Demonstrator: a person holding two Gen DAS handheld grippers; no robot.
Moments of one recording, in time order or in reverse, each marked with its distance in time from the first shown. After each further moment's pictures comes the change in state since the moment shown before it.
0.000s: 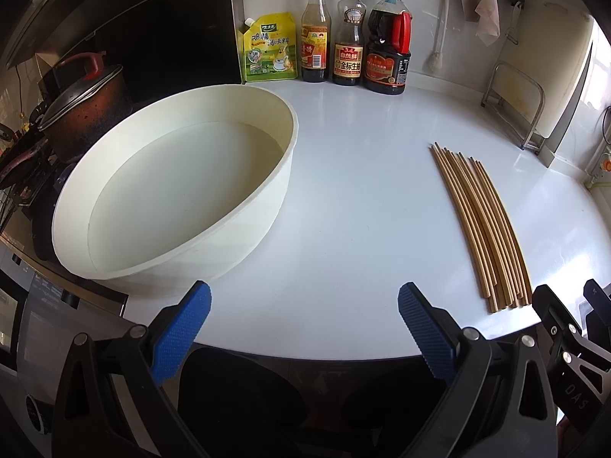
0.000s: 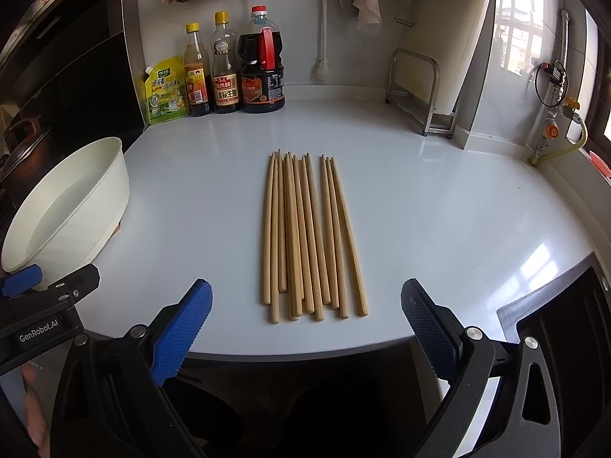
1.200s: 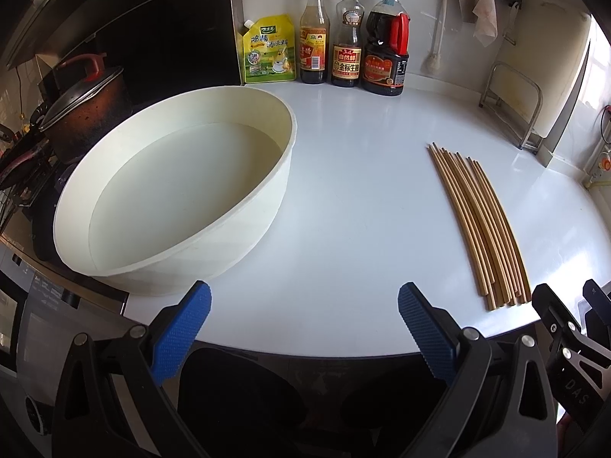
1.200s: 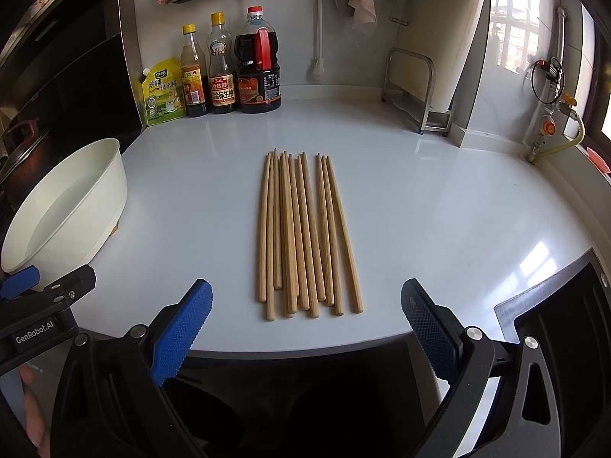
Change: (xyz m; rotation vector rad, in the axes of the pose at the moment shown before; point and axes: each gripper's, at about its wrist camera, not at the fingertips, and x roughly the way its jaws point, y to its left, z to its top) left arm -0.005 0.000 -0.006 0.005 -0.011 -0.002; right arm -0.001 -0.007 -0.002 0.009 0.000 -0.002
